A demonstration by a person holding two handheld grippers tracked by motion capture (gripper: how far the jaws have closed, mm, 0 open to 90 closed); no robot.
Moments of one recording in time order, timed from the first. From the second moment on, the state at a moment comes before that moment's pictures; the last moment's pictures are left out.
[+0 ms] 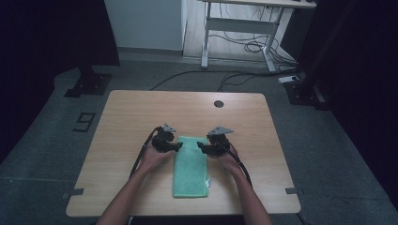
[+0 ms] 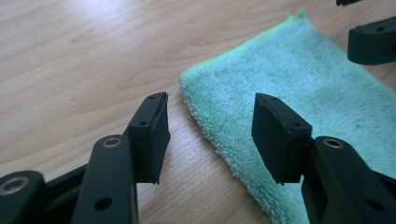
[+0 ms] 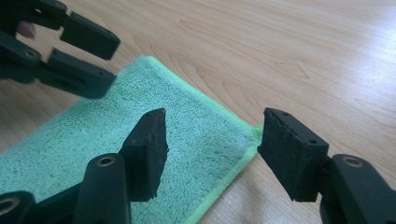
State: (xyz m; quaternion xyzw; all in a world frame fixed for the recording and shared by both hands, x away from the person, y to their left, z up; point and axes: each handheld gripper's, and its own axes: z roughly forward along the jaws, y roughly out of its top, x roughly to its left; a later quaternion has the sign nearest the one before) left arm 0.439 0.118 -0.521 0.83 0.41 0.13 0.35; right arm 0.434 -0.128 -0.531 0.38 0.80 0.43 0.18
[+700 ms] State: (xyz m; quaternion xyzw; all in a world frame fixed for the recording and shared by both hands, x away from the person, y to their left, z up) left arm 0.443 0.137 -0.513 0.81 0.43 0.14 0.37; right arm 0.433 -0.137 -0.525 0.40 0.79 0.42 0.19
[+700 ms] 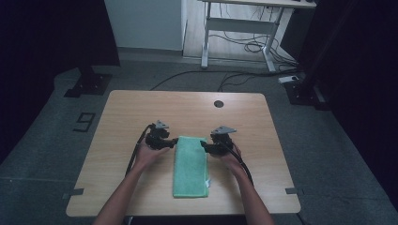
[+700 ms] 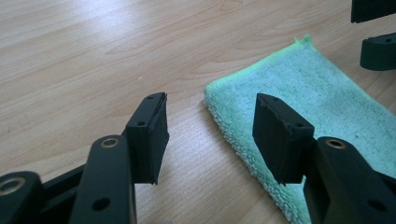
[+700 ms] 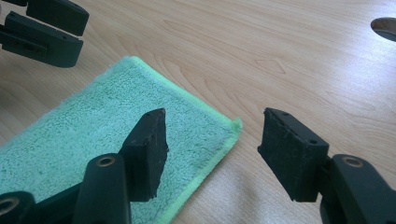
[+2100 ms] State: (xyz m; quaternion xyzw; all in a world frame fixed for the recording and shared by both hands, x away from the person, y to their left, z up) left arm 0.470 0.110 -0.536 0.84 0.42 0.12 0.33; right arm 0.467 -0.127 -0.550 0.43 0.80 0.39 0.17
